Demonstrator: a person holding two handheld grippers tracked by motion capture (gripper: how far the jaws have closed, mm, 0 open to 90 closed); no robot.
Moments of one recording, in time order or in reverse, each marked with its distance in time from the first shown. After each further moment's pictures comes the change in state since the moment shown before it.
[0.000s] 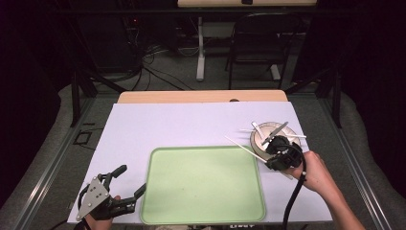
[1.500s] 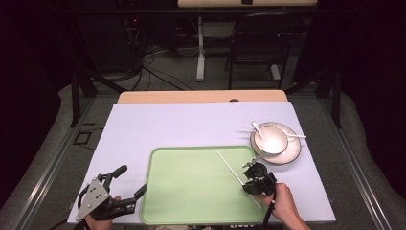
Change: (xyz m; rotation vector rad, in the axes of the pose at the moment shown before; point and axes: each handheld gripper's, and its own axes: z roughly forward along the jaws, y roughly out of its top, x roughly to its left) left arm -0.001 0.000 -0.001 -0.006 -0.010 0.002; right arm 0.059 -0.019 0.087 -0.011 0.064 0.236
